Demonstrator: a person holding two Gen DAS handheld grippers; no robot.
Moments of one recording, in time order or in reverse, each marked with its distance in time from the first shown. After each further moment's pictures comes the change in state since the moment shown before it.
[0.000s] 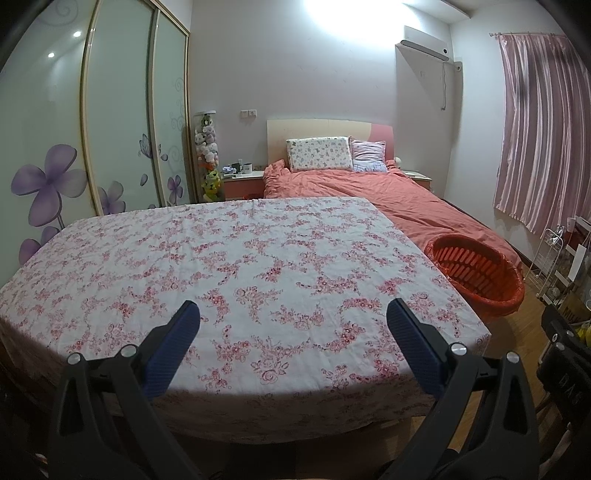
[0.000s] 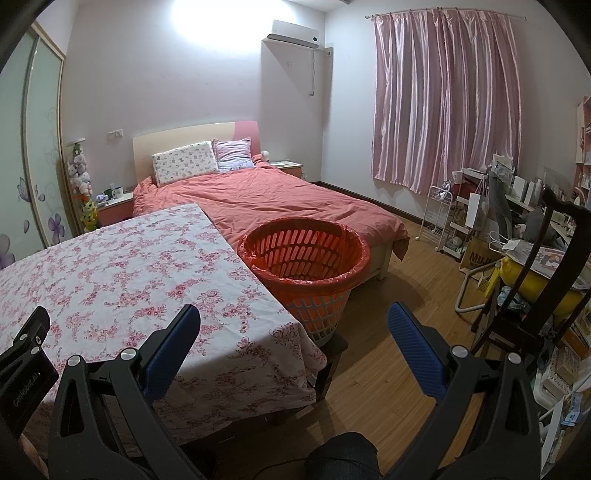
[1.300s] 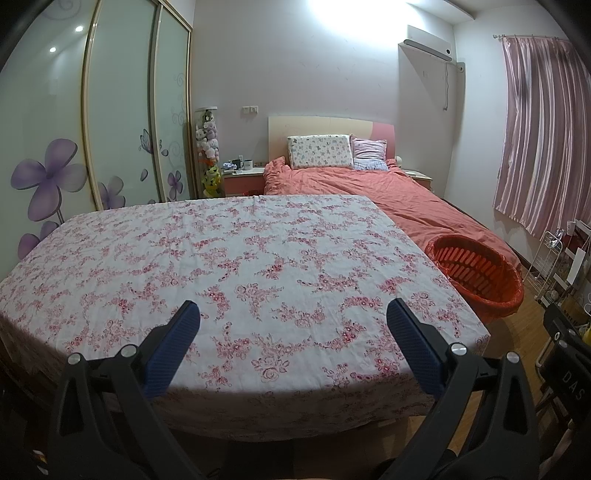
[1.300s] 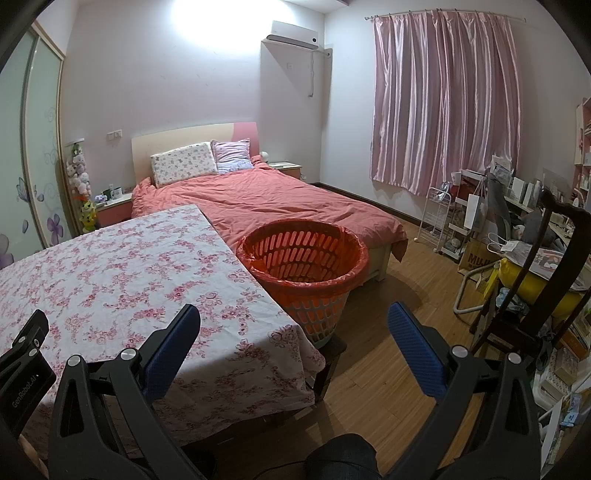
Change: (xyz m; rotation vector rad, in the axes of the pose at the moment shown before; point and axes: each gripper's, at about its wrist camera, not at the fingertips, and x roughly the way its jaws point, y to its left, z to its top) left arm 0.001 0.002 0.000 -0.007 0.007 -0.003; right arm 0.000 0.003 0.001 -0.001 -0.001 -0.001
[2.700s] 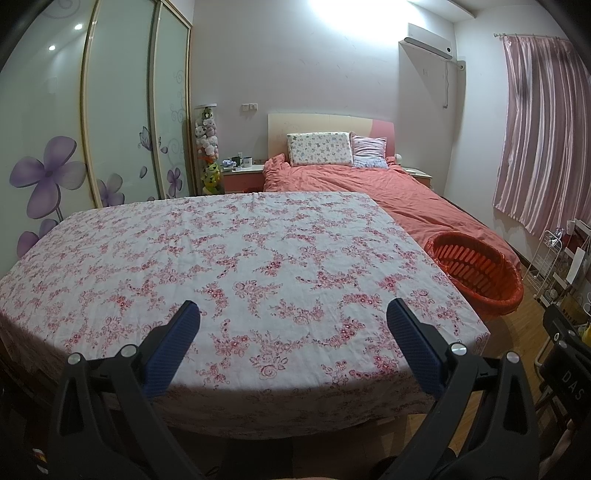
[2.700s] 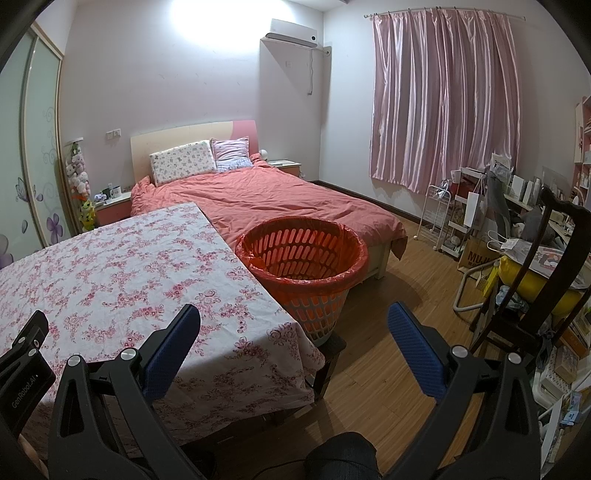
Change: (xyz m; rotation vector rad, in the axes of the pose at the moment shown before) left arm -0.001 -0.003 -0.003 -0.005 0.008 0.000; right arm 0.000 0.000 0.000 -0.001 0.000 0.000
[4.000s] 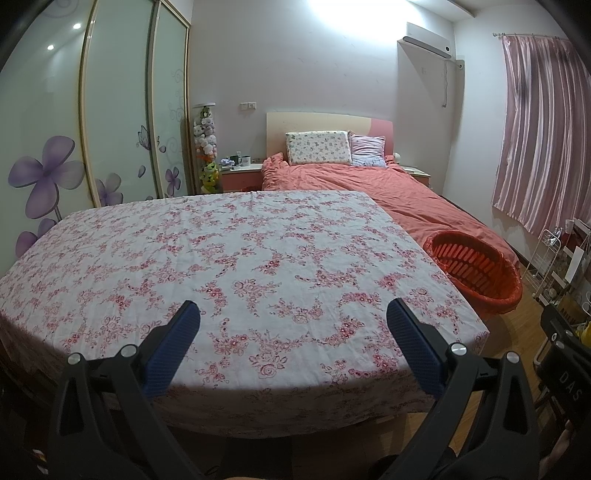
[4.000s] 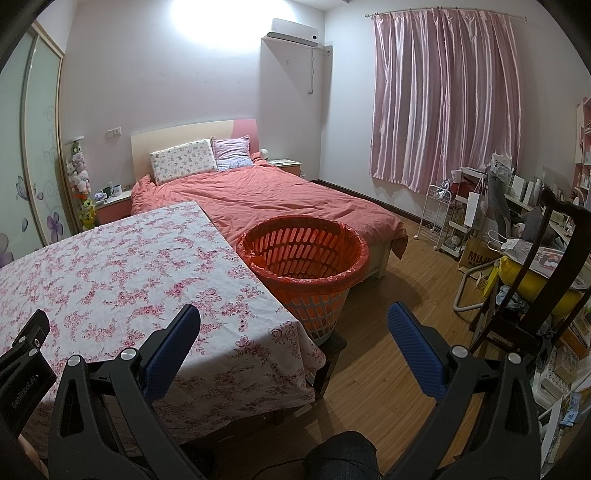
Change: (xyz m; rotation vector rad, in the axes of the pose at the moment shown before) left arm -0.002 -0.005 -0.005 -0.003 0.005 -0.004; right arm 0.000 0.001 0.001 -0.001 0.001 0.000
